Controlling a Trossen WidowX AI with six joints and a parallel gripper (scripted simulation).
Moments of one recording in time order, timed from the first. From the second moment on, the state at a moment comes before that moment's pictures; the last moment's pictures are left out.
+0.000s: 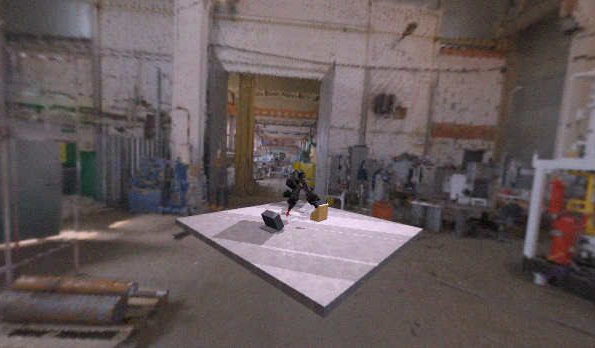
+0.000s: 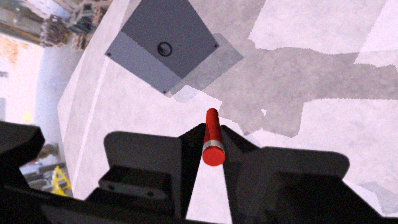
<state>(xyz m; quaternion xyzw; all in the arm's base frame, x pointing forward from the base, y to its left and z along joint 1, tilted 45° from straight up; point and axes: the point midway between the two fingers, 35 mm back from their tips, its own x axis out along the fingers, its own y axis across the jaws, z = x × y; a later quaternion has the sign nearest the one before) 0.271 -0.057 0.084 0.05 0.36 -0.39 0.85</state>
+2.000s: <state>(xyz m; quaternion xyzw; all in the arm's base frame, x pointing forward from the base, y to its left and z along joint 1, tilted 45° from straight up) 0.290 -0.040 0.079 0.04 0.25 -0.31 0.92</state>
